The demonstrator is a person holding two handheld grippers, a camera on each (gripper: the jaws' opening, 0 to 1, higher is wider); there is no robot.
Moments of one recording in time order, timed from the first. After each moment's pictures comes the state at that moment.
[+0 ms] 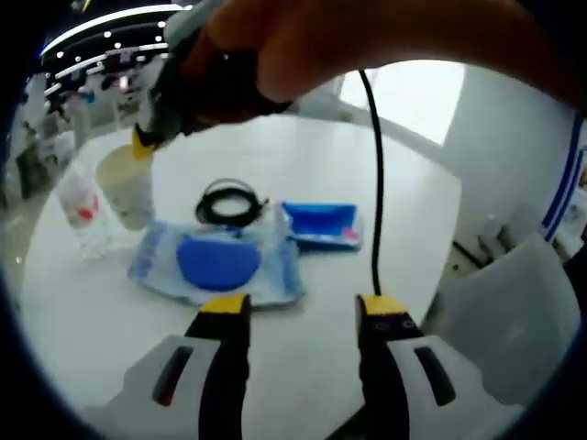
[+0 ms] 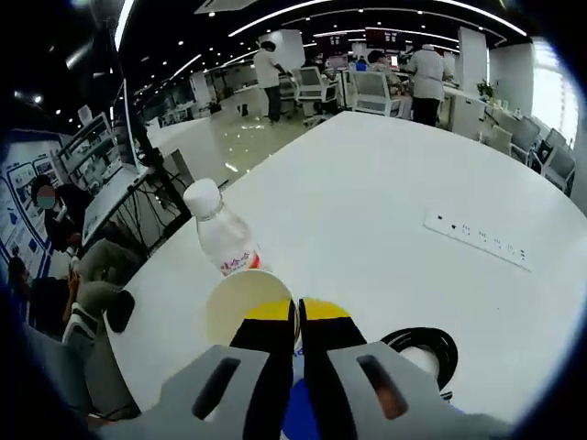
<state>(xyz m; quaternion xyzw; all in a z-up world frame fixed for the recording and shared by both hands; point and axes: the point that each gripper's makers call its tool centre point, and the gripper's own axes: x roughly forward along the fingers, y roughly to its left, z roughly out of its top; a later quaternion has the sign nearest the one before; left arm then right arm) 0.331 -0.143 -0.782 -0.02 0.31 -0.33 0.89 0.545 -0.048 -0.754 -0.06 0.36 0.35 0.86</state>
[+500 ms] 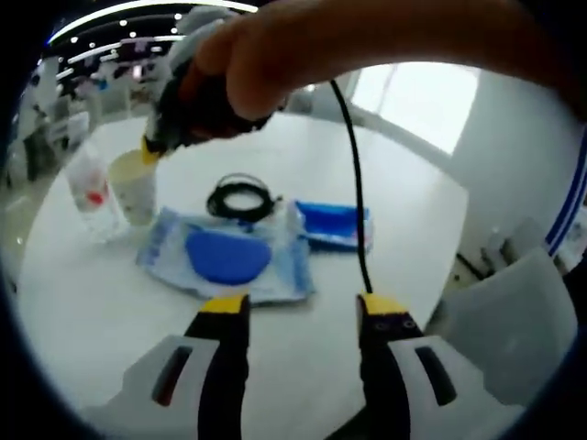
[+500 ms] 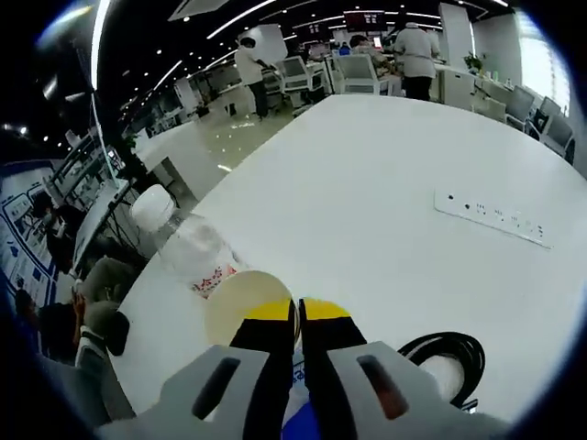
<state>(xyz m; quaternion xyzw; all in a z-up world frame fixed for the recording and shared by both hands) 0.334 -0.132 -0.787 -0.04 0.32 -0.30 0.90 0.560 -0.037 -0.787 -0.03 0.40 0.33 0.86</state>
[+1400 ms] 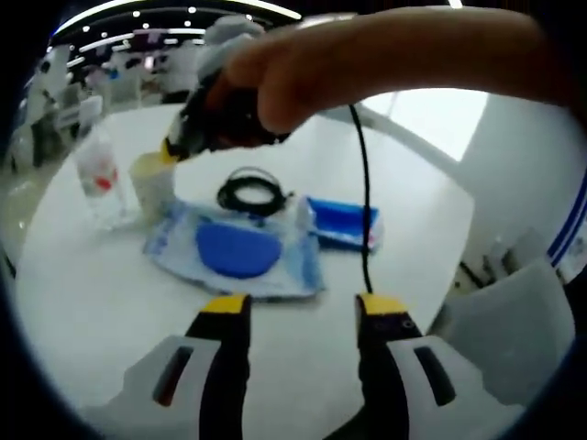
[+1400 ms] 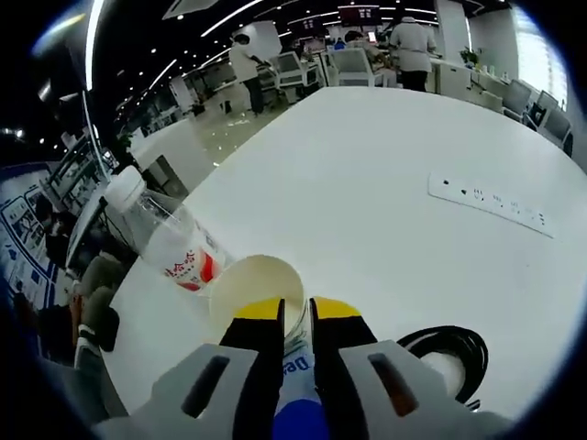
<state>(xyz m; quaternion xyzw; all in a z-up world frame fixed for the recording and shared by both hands) 0.335 -0.126 -0.791 -0.06 0.33 -0.29 0.90 0.559 -0.052 -0.801 -0.02 0.40 0.32 0.86</state>
